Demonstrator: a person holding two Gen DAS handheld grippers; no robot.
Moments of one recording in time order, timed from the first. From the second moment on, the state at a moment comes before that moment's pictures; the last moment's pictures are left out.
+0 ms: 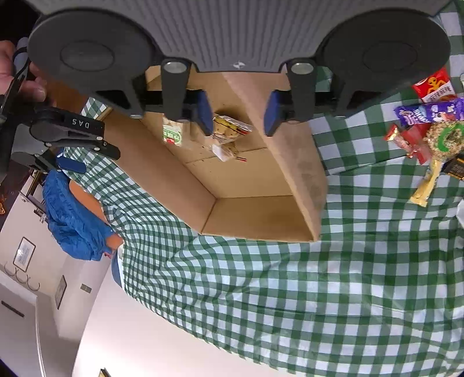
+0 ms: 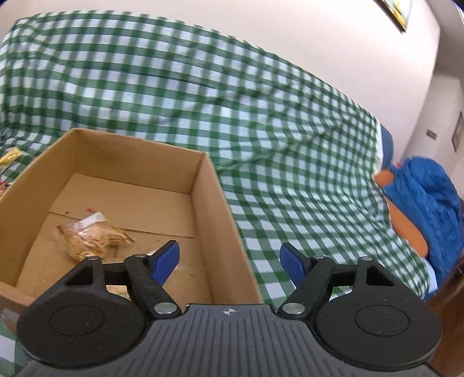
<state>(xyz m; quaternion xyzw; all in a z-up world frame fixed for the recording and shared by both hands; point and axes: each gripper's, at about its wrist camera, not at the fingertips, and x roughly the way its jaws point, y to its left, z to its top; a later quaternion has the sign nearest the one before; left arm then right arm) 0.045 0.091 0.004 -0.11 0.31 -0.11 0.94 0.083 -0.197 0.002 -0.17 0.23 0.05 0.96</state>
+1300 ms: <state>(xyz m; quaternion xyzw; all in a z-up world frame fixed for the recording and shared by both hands) 0.017 0.322 -0.020 -0.30 0.32 0.20 0.87 0.028 0.064 -0.022 -0.18 0.24 0.30 0.91</state>
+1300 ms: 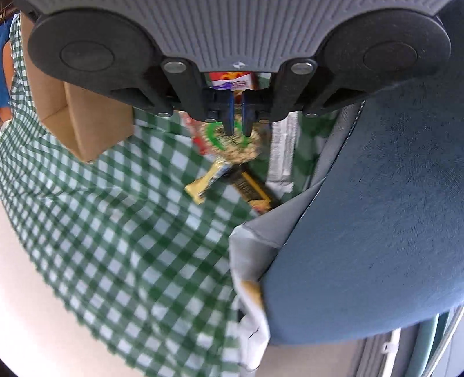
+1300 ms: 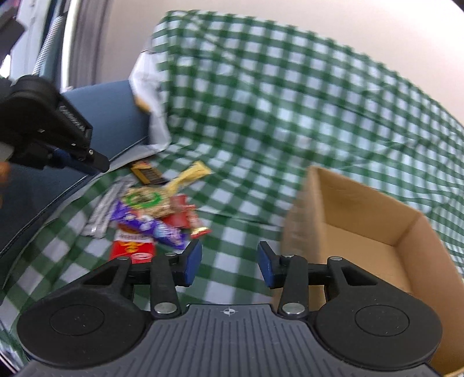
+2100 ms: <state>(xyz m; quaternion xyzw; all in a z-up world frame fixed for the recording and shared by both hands) 0.088 0.335 -0.083 -0.23 0.43 0.27 0.83 0.064 0.165 -0.094 -0.17 0.37 0.37 0.84</state>
